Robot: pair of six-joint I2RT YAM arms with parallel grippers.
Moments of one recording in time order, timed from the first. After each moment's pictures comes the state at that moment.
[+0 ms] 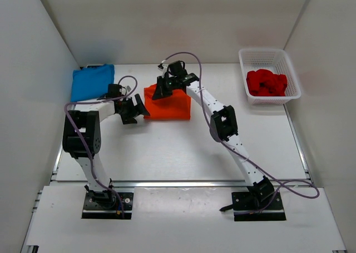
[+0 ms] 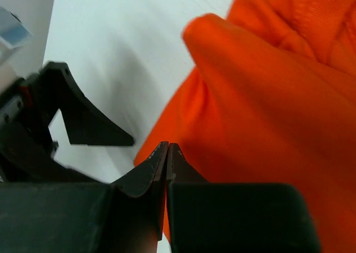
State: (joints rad) left arm -0.07 1.85 1.12 -0.32 0.44 -0.41; right arm 0.57 2.79 2.74 -0.62 -0.66 0.43
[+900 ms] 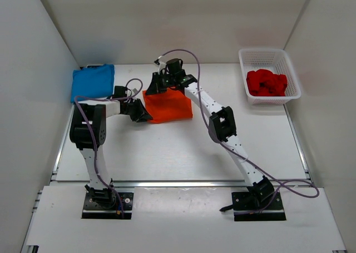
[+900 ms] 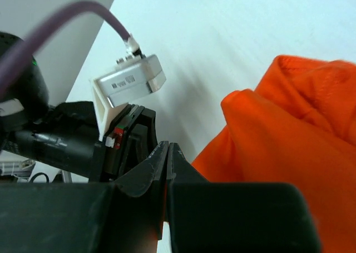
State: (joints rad) left arm -0.09 2.00 1.17 -0.22 0.60 -0.52; right arm 0.57 2.81 2.76 -0.43 -0.75 0.48
